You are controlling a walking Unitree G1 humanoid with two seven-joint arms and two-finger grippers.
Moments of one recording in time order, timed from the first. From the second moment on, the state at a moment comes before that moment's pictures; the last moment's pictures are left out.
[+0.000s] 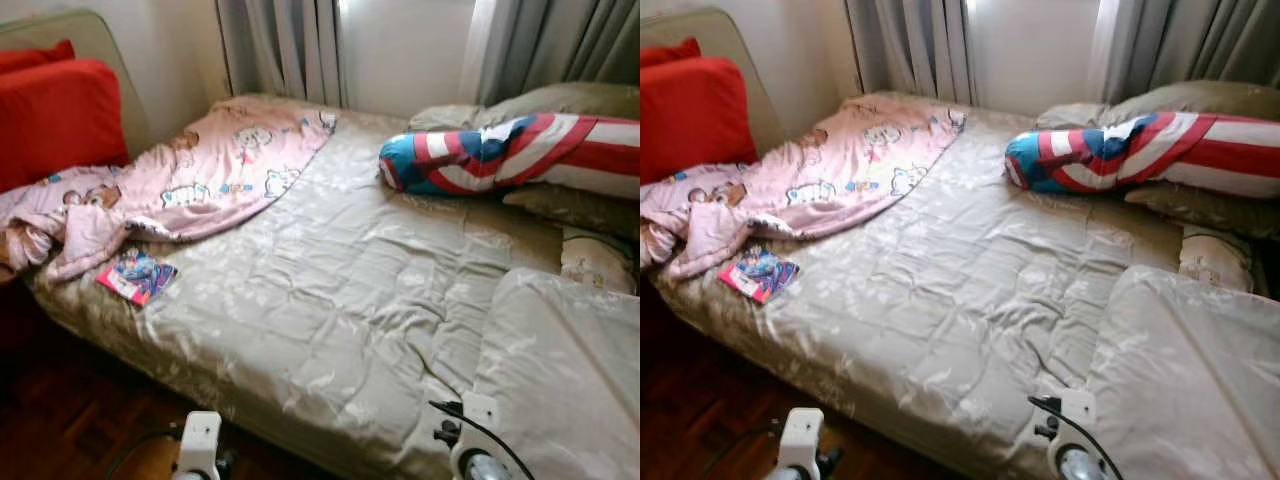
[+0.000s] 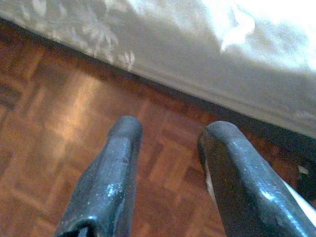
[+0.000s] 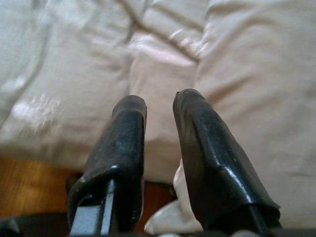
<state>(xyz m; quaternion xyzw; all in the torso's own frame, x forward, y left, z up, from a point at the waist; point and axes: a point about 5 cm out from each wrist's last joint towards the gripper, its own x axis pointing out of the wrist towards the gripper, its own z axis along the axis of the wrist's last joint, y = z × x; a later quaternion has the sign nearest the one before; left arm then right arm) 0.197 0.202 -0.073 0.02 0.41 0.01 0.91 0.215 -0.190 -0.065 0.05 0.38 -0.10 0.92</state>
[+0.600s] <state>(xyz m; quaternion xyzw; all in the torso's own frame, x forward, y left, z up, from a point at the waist) 0.206 0.201 -0.067 0.02 0.39 0.01 0.92 0.224 -0.183 -0.061 0.05 0.37 -0.09 0.92</state>
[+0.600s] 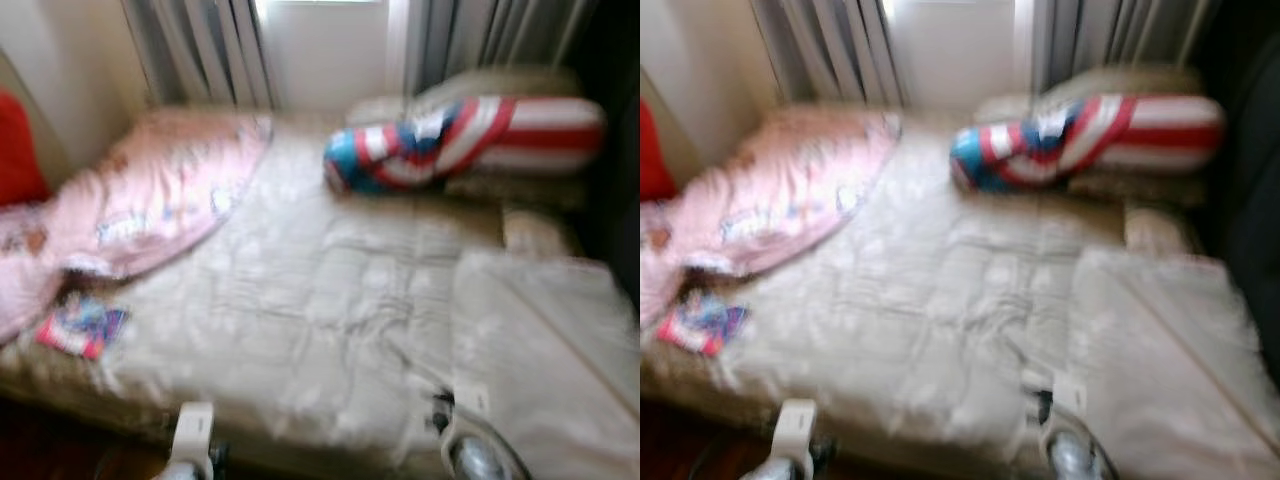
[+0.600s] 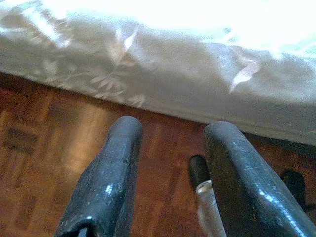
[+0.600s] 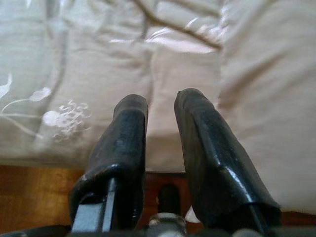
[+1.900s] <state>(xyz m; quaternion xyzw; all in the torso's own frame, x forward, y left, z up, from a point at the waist) 0.211 0.195 -0.066 0.02 0.39 0.00 0.92 0.207 -0.200 -0.069 0.05 0.40 -0.12 0.91</state>
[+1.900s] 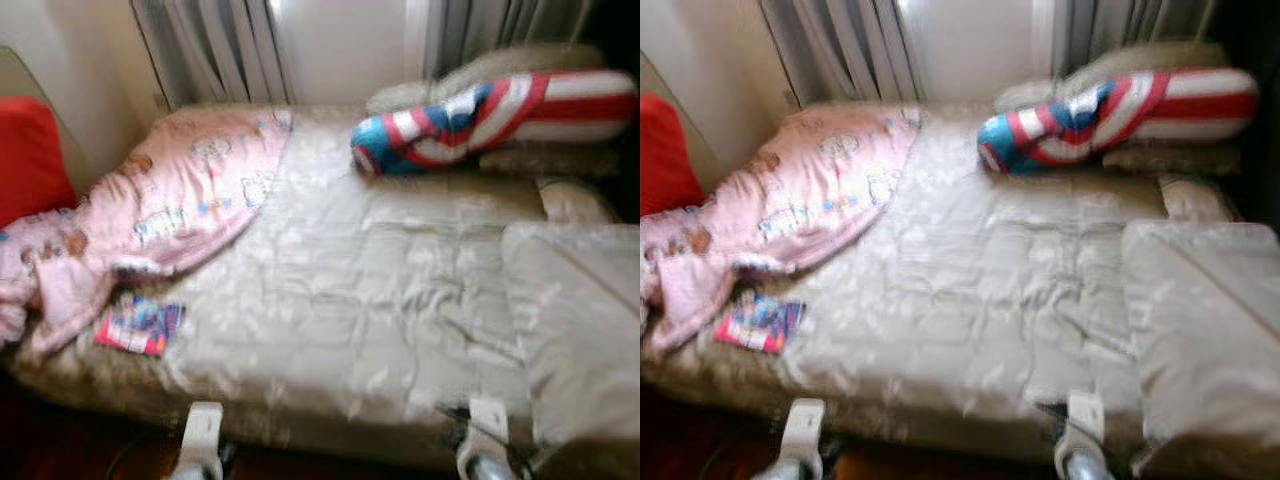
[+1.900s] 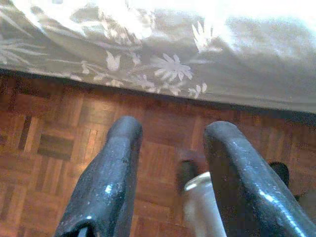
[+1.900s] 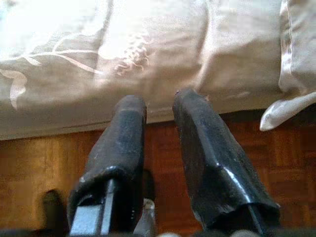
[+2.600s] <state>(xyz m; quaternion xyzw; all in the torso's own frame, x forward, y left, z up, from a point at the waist) 0.205 0.204 -0.067 0.02 0.39 0.01 0.92 0.202 -0.186 -0.073 0.06 0.41 -0.10 0.91</state>
